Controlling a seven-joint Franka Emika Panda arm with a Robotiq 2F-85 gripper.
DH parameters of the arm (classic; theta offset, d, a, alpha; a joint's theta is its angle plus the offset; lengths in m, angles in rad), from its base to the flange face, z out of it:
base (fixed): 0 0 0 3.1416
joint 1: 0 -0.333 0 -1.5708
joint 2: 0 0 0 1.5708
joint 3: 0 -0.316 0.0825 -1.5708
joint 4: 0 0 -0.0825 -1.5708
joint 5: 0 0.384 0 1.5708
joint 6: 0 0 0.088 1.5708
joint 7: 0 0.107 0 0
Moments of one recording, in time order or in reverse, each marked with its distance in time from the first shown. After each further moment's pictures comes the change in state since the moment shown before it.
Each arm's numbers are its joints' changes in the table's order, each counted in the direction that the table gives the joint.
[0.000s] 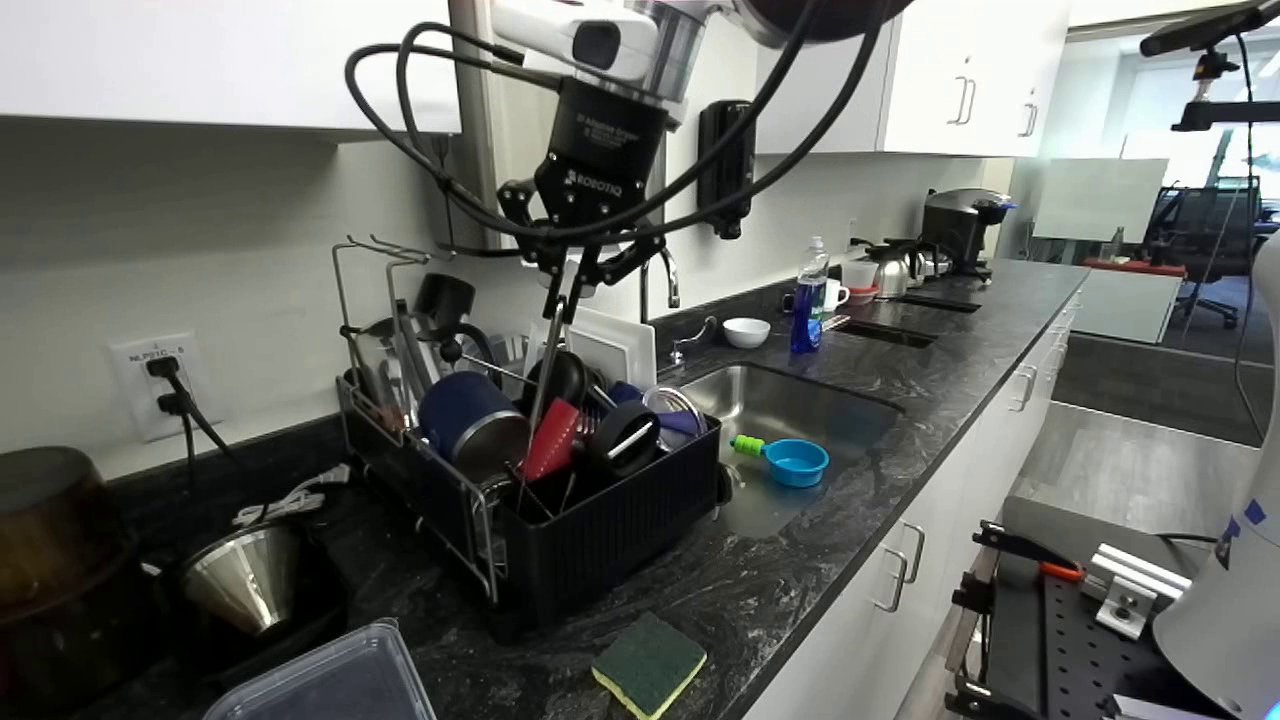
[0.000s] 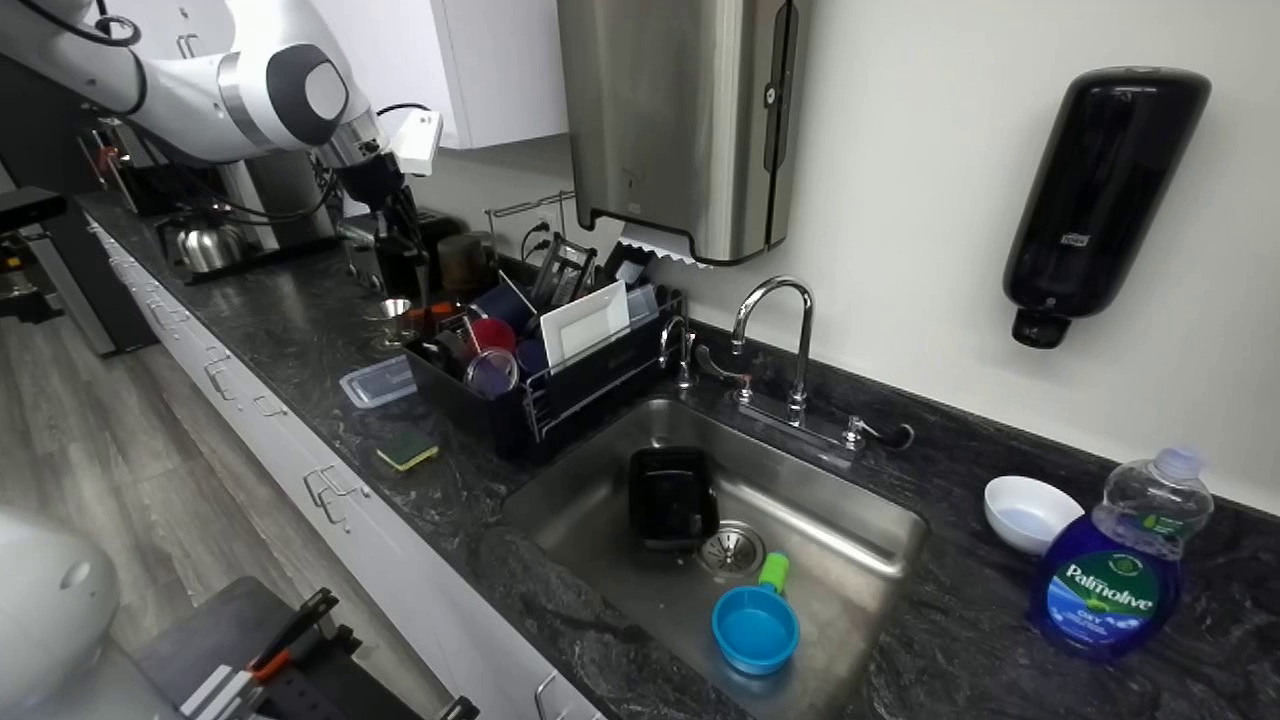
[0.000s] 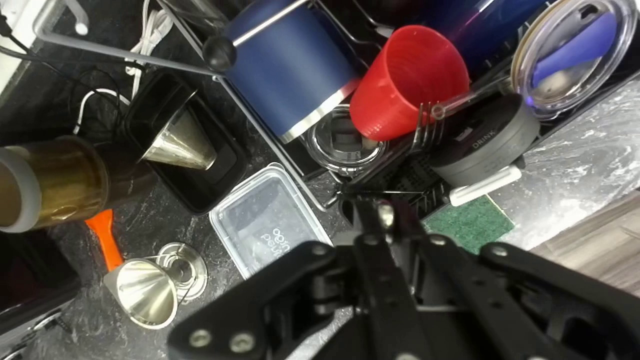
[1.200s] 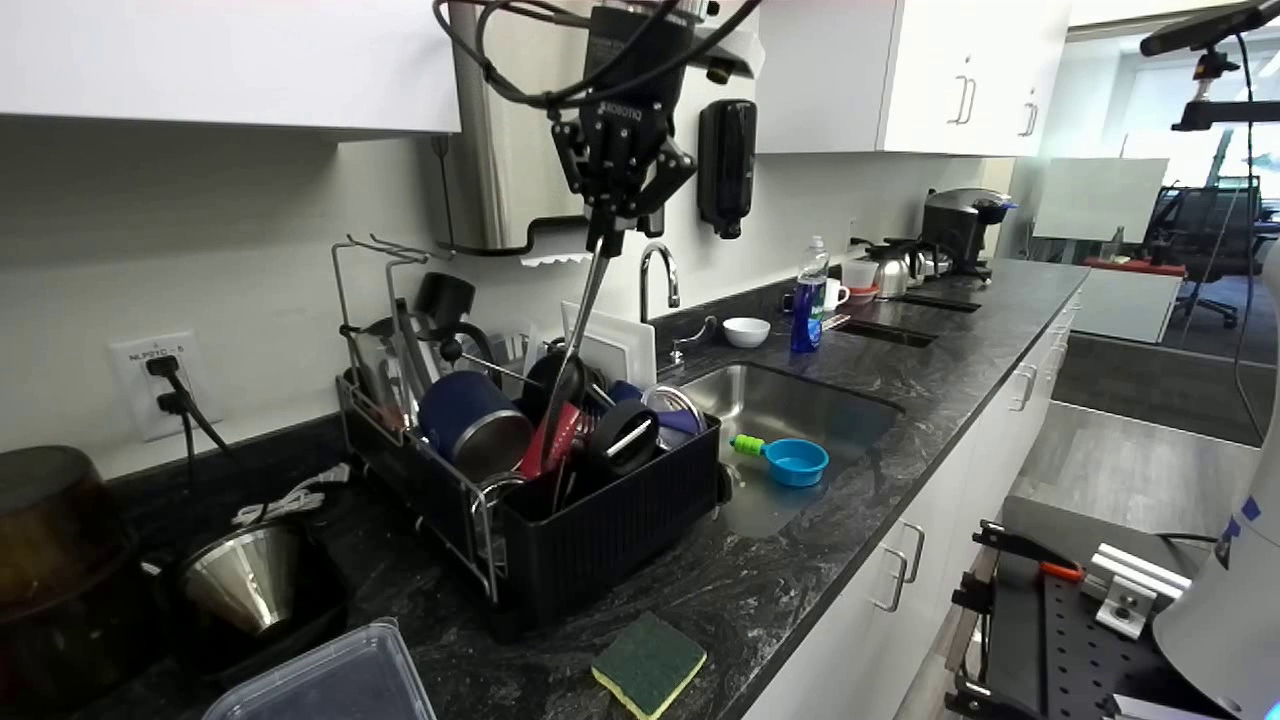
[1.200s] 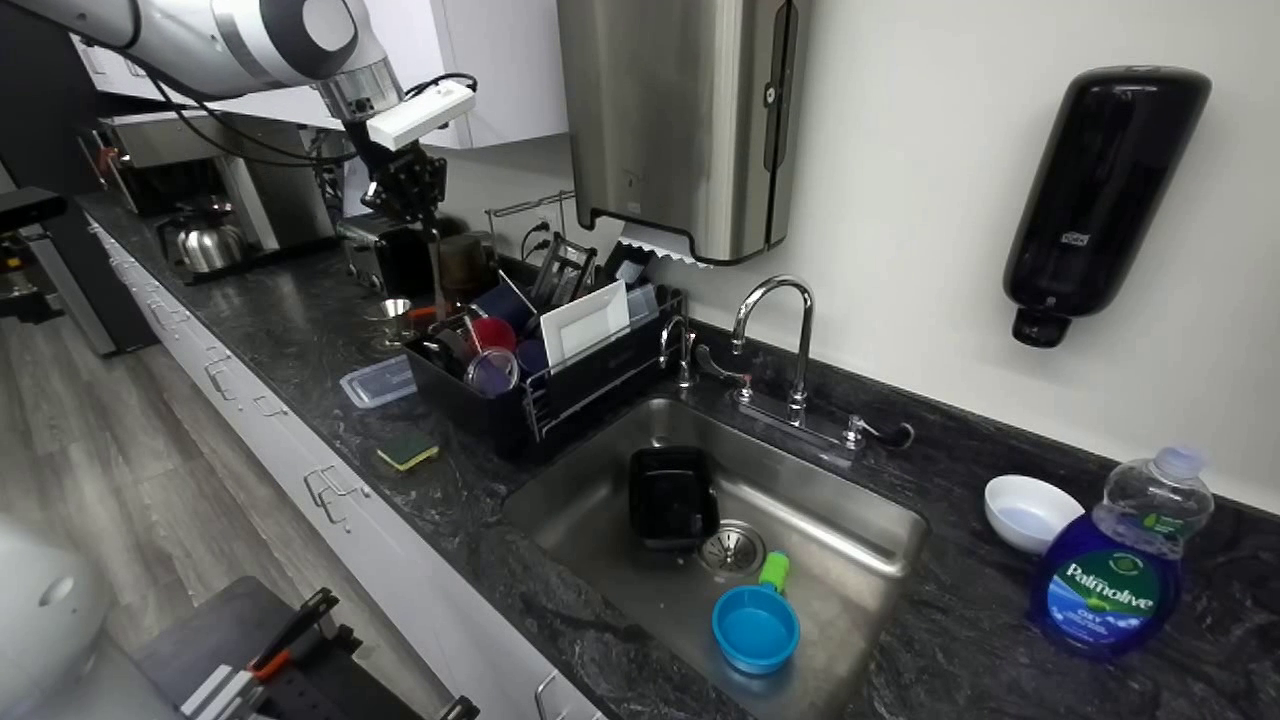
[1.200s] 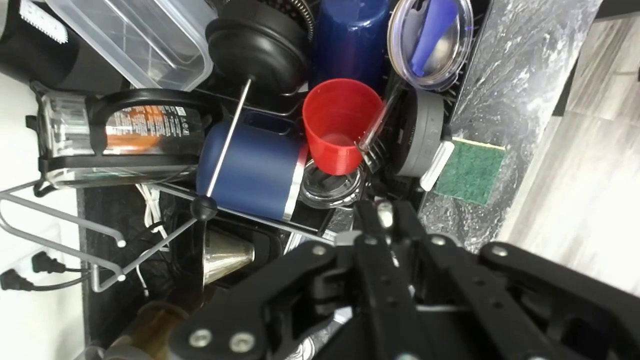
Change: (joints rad) arm 0.076 0.056 -0.001 0.099 0.035 -0.252 0.526
